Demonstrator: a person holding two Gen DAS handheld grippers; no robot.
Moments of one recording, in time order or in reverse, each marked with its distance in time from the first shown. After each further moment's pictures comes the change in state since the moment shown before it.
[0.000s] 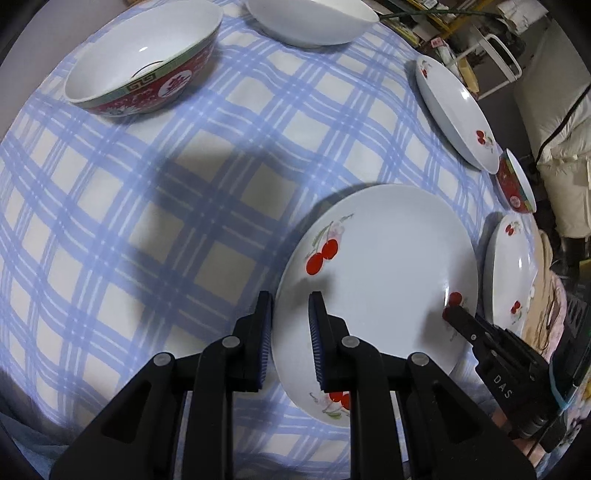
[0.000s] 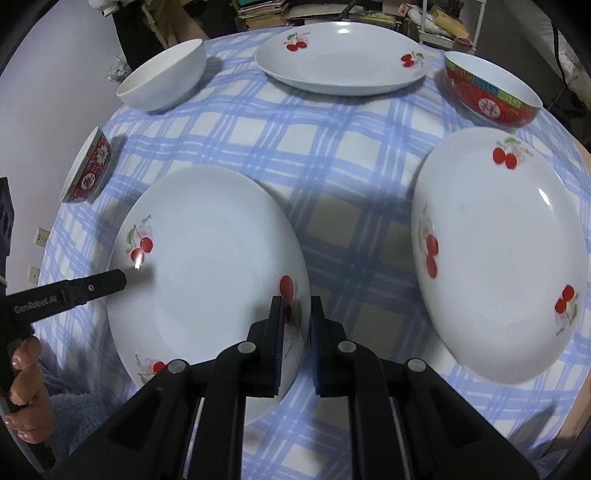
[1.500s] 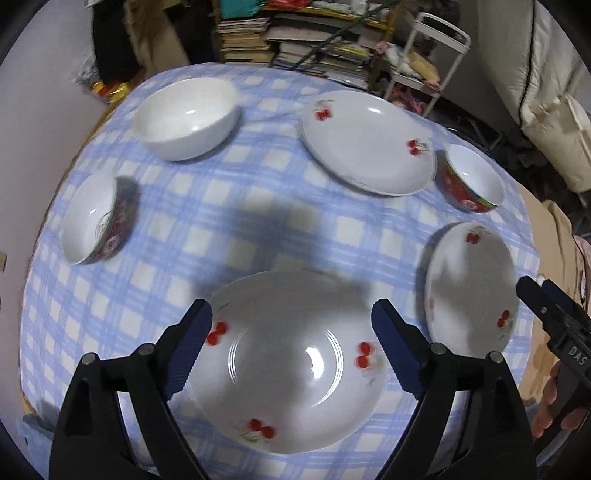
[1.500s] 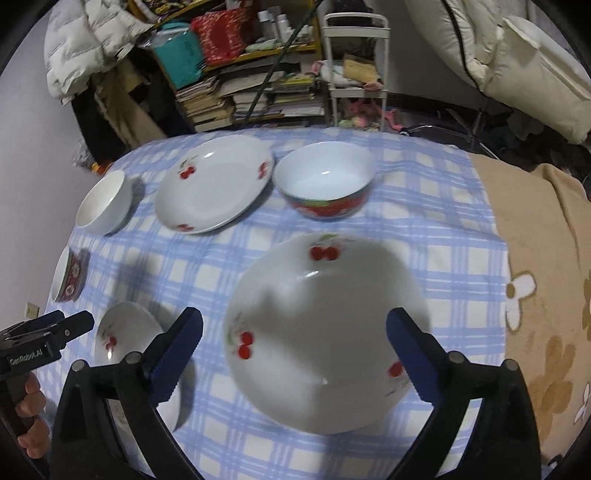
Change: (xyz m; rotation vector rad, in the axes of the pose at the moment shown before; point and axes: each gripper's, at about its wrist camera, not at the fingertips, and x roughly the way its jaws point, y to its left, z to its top) left arm -0.044 -0.145 0.025 0.231 -0.159 0.159; right arm -0.100 -0.129 0.039 0.165 -0.240 -0.098
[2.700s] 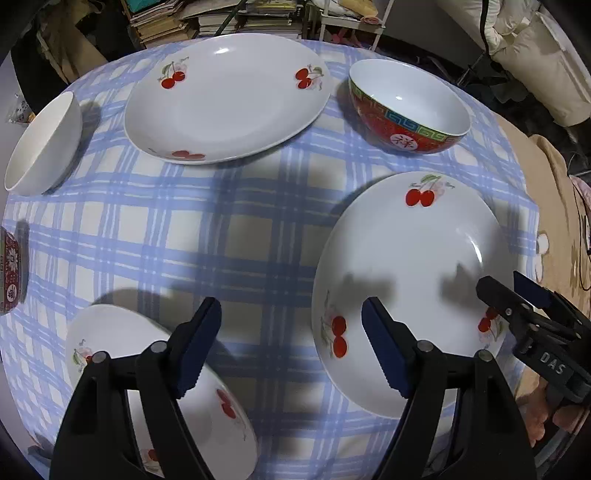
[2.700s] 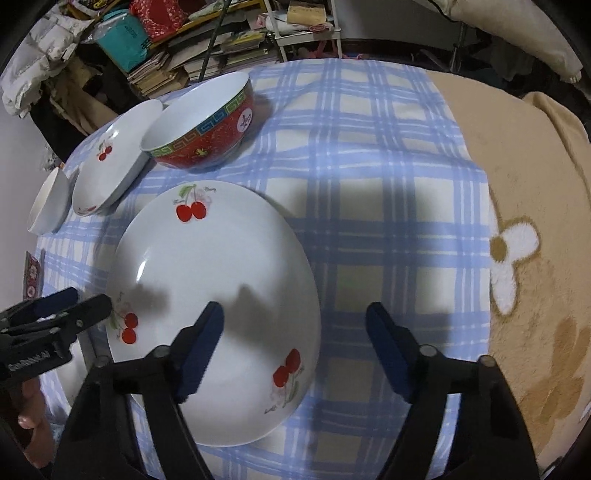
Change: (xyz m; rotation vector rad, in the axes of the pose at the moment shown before) left arm 0.083 -0.123 0.009 0.167 0.137 -0.028; right arm 0.062 -0.100 -0.016 0.117 0.170 0.012
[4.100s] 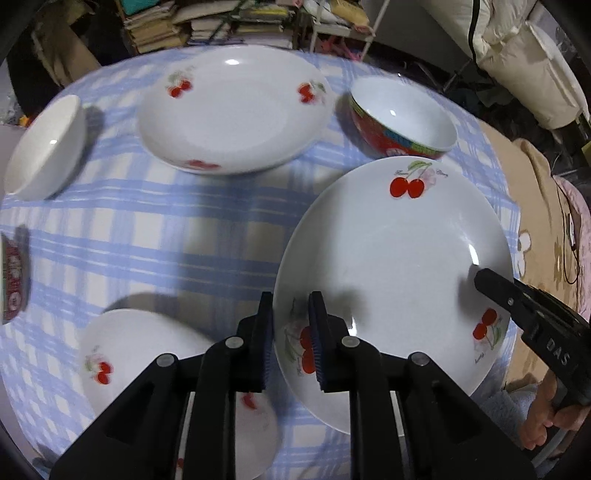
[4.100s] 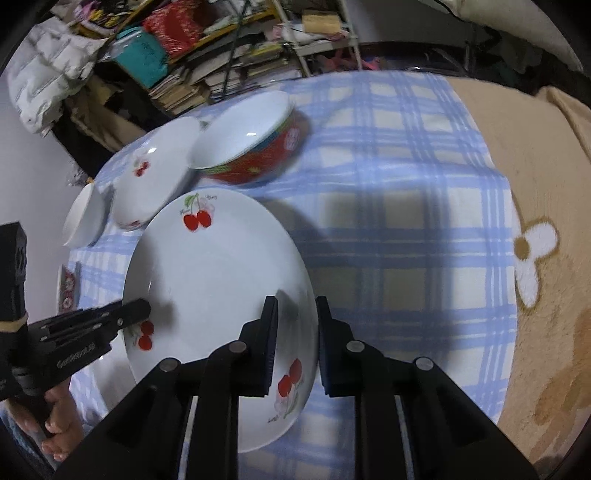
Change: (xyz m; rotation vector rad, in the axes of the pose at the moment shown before) left arm -0.020 0.010 0.006 0.021 -0.017 -0.064; right arm -0.022 0.024 0.001 0.014 -0.028 0.116
